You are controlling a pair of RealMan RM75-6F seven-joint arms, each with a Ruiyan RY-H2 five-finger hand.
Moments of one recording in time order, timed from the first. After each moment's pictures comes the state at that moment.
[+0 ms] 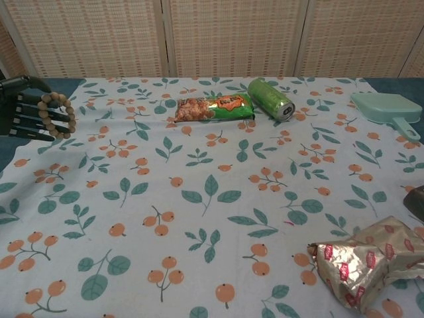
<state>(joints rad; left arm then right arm) -0.63 -1.15 -0.44 -1.50 0.46 0.26 -0.59 0.07 -1.04 -0.08 -1.74 -1.70 1.44 -0.02</state>
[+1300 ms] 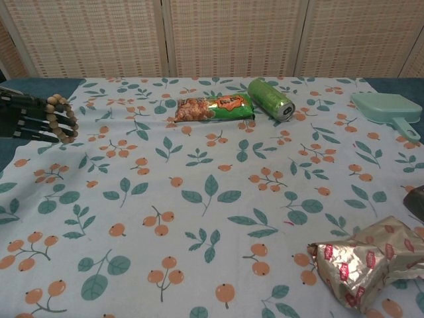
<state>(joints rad) -0.64 -1.15 -0.41 -1.53 0.58 0.29 -0.65 0.06 -1.03 -0.08 -1.74 -1.70 1.45 -0.02</state>
